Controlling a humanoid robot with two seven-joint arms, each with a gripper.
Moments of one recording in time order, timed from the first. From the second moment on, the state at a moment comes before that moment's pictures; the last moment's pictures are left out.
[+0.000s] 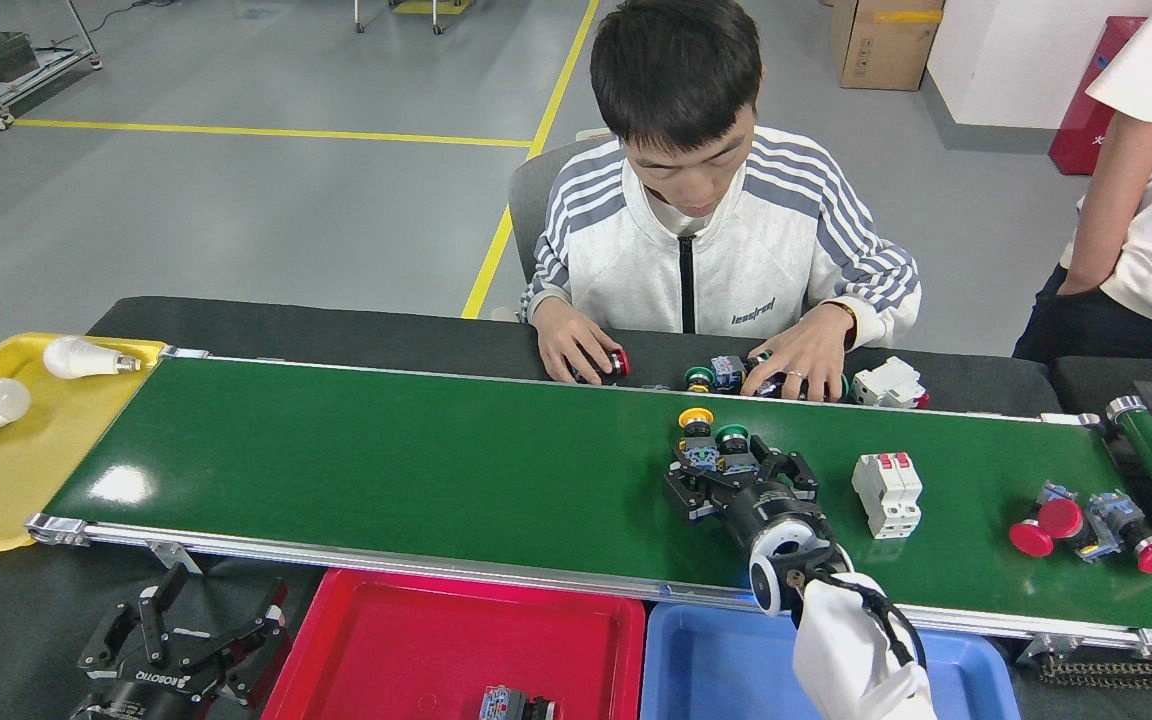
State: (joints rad) left arm 0.19 0.26 0.12 -1.70 -1.38 -0.21 -0.05; right arm -0.50 0.08 0.28 -0.97 1.33 0.00 0.20
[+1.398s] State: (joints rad) left arm 0.22 0.24 0.12 -1.76 -1.38 -0.26 -0.05; right arm 0.27 0.12 -0.37 -1.72 1.25 -0.30 0.06
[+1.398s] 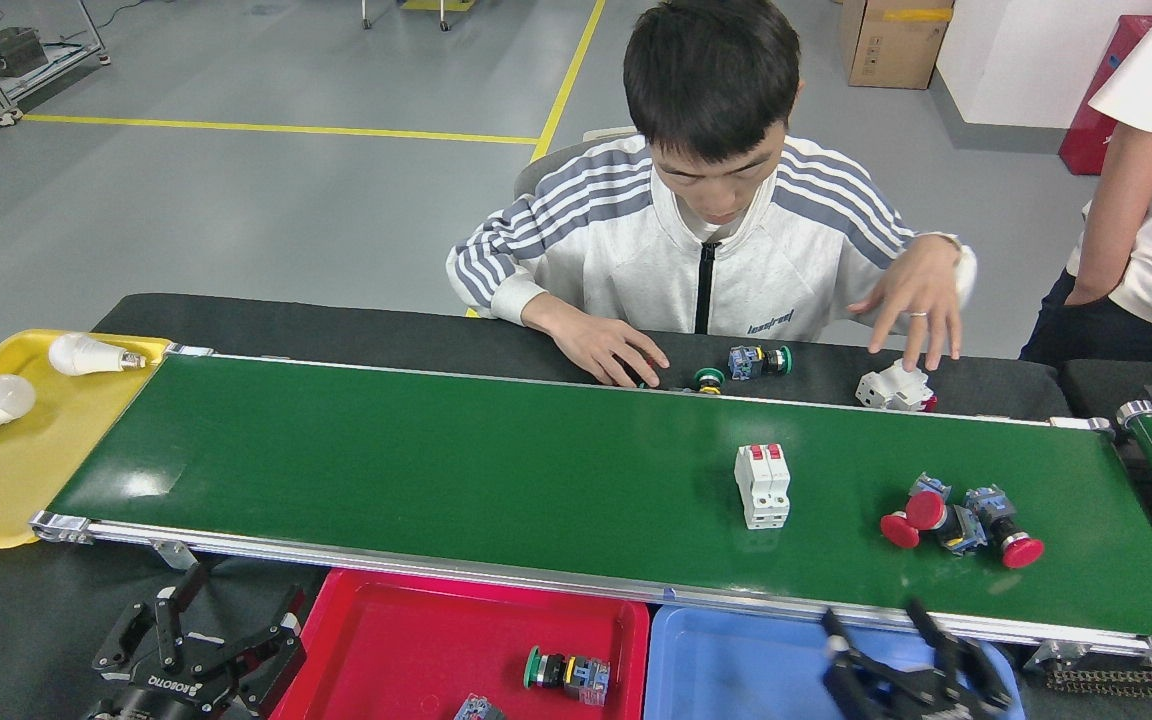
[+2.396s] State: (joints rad) left arm 0.22 0.24 0.12 -1.75 -1.38 -0.26 -0.05; right arm -0.20 0.07 0.06 -1.34 1.43 0.05 0.20
